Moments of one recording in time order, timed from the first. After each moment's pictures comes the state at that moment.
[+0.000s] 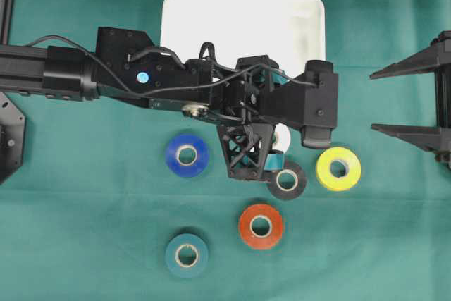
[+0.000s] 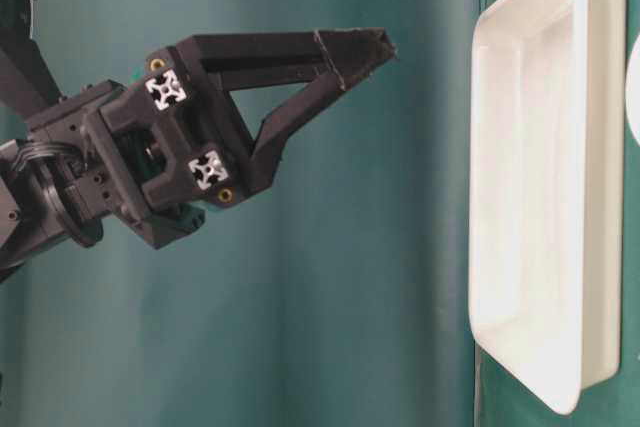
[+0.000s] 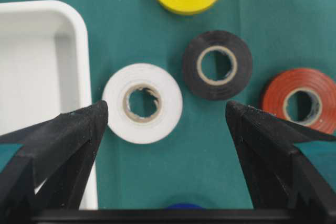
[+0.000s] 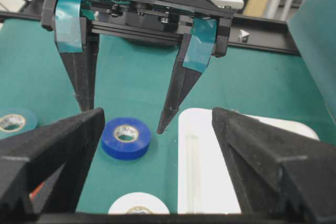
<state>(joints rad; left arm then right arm) -0.02 0.21 -0.10 0.00 0.85 0.06 -0.01 -0.94 1.15 0.00 -0.16 0.02</state>
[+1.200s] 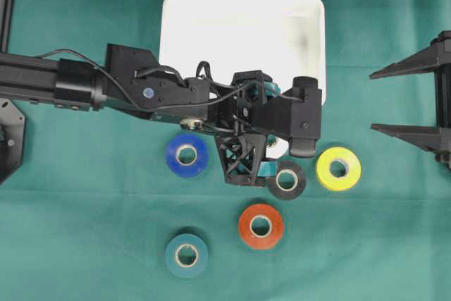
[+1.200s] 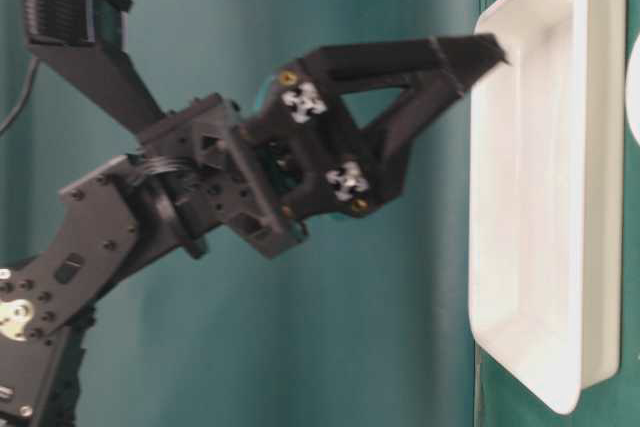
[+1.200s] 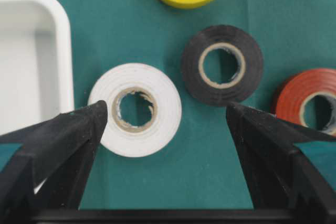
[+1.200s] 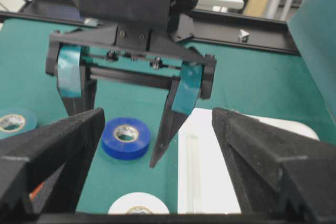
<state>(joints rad) -0.03 0.25 0.05 0.00 0.65 0.05 -0.01 -0.94 1.15 0.00 -0.16 0.02</state>
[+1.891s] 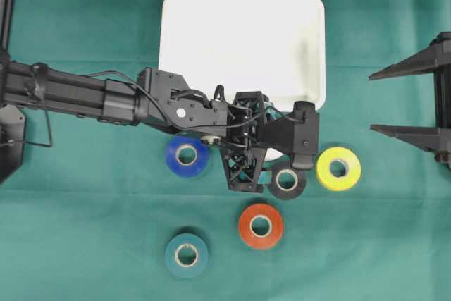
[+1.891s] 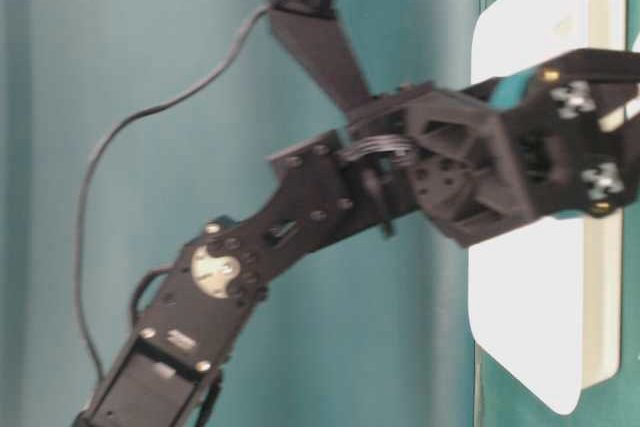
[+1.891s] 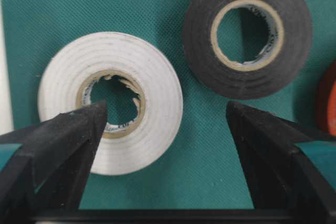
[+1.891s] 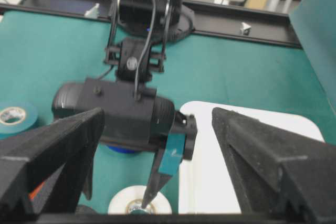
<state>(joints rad) -0.03 0.40 0.09 0.01 0.57 0.06 -0.01 -0.94 1.15 0.00 -0.14 0.02</state>
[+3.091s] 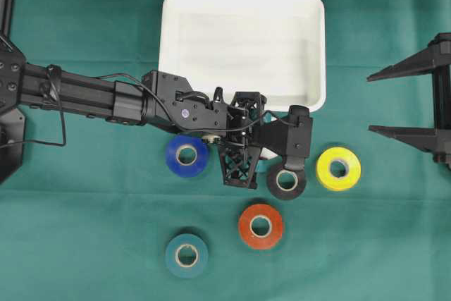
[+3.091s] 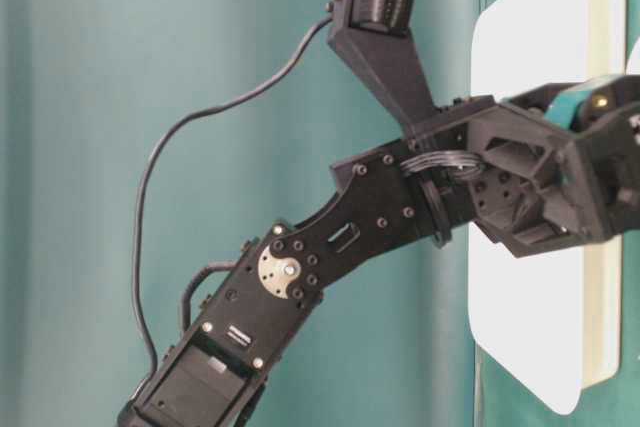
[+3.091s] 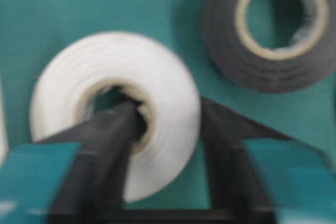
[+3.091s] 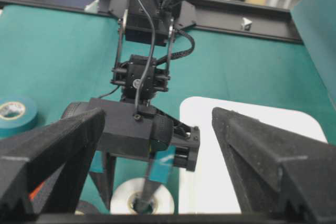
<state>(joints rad) -0.01 0.45 0.12 0.00 0.56 0.12 -0.01 -0.93 1.15 0.00 -0.14 0.02</state>
